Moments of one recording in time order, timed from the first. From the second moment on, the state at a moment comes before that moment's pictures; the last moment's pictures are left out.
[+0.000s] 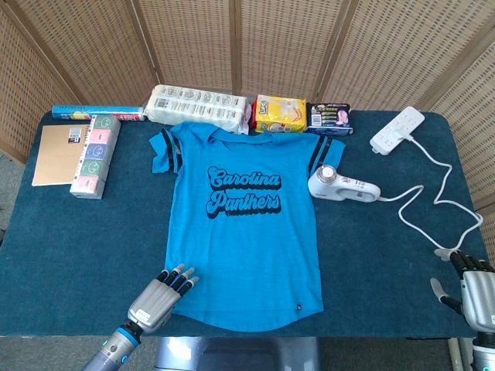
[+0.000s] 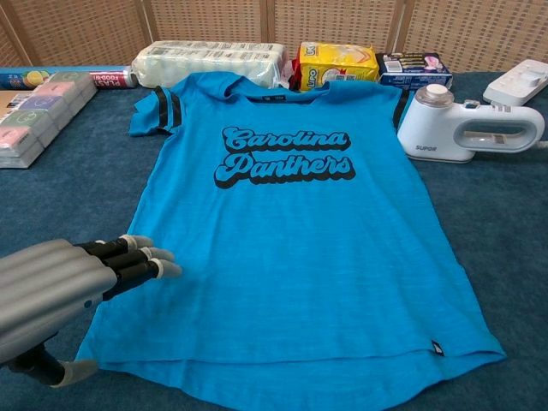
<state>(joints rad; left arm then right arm) -0.28 -1.53 0.12 -1.82 1.47 1.07 0.81 -0.02 -1.14 0.05 -1.59 -1.54 1.62 -0.04</state>
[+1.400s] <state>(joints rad) -0.32 -1.64 0.07 -1.72 1.39 1.12 0.80 -0.04 -1.14 0.06 -1.56 -1.53 1.63 0.00</state>
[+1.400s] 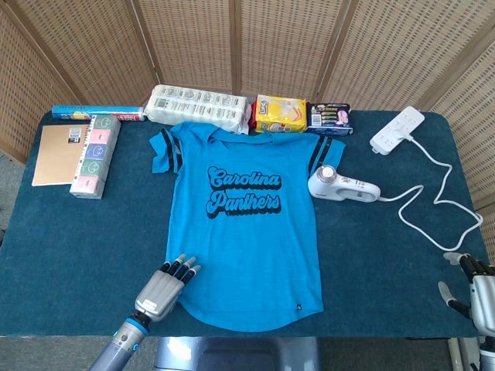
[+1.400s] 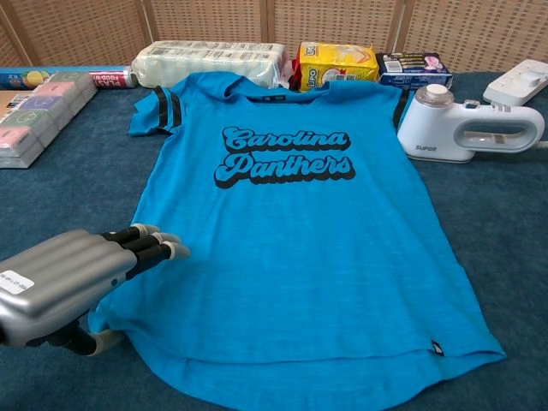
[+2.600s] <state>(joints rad) -0.41 -1.60 0.07 -1.72 1.42 1.07 0.74 0.17 -1.07 0.18 -1.81 -1.50 1.40 -0.05</state>
